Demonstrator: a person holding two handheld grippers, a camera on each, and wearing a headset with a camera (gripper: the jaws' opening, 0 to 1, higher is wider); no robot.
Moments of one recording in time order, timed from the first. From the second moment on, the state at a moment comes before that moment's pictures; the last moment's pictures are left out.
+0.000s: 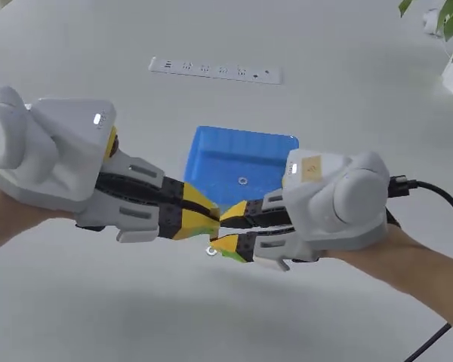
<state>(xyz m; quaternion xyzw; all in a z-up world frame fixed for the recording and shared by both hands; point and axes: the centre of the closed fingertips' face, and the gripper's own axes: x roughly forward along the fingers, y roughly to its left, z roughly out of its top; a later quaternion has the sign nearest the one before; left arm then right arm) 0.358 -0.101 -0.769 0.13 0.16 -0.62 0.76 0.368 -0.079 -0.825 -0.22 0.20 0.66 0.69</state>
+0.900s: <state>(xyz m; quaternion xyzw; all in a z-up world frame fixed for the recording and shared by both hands) 0.366 -0.101 -0.793 0.10 0.18 -0.61 0.76 0.373 -0.079 -0.852 -0.20 0.23 0.65 0.69</state>
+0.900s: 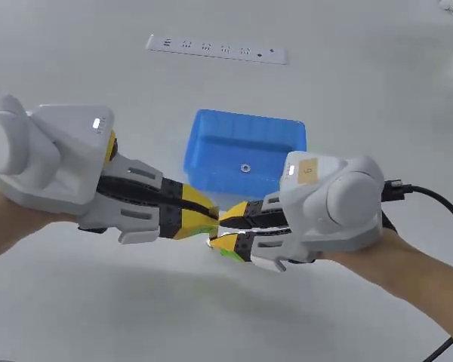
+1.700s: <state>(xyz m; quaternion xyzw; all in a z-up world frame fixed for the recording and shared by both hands) 0.366 -0.104 -0.795 0.10 0.17 -0.61 0.76 0.373 -0.082 -0.855 -0.20 0.24 0.65 0.69</state>
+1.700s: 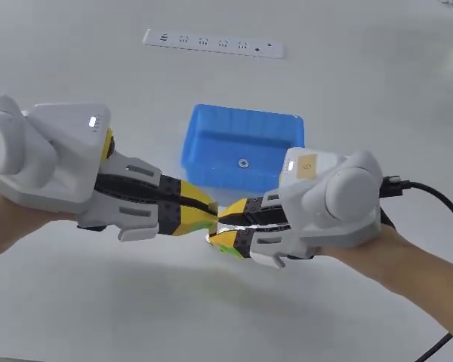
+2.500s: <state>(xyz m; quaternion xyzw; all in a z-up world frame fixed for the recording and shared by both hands) 0.364 -0.099 -0.796 0.11 0.18 -0.61 0.76 0.367 -0.074 -0.863 -0.22 0.23 0.66 0.68</state>
